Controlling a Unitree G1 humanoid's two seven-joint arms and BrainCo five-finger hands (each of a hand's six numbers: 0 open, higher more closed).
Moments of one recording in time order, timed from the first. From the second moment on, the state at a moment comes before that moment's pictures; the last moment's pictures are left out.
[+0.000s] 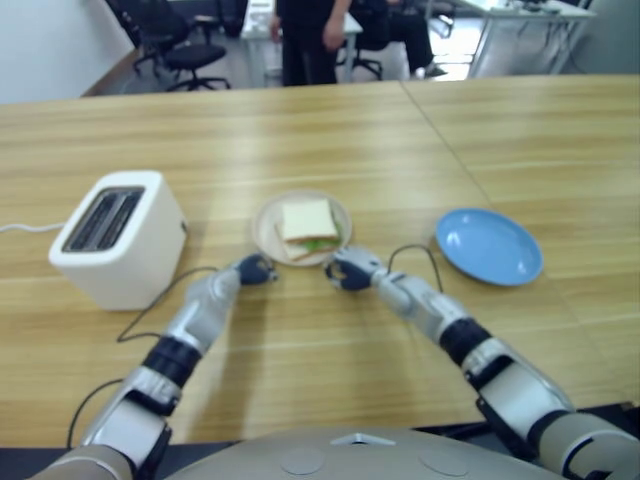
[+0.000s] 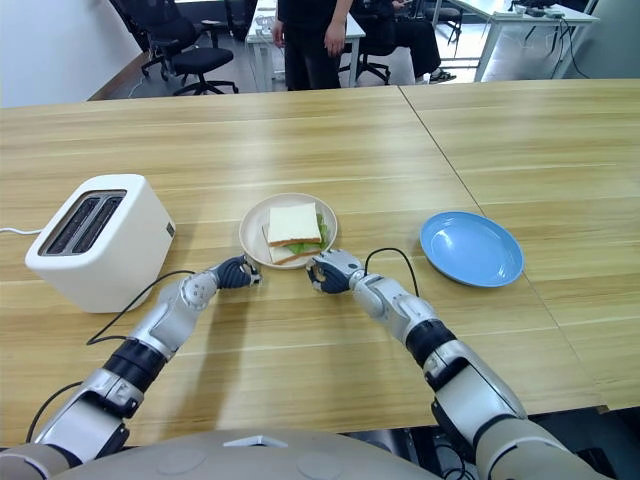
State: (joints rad) left arm -0.32 0.36 -0.38 0.34 0.52 0.29 -0.30; right arm -0.52 -0.33 0.59 0.82 -0.84 -0.39 -0.21
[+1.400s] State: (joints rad) left arm -0.37 0.09 0.04 0.41 0.05 -0.21 -0.05; right arm -0.20 -0.17 -0.05 0.43 0.09 -0.49 0.08
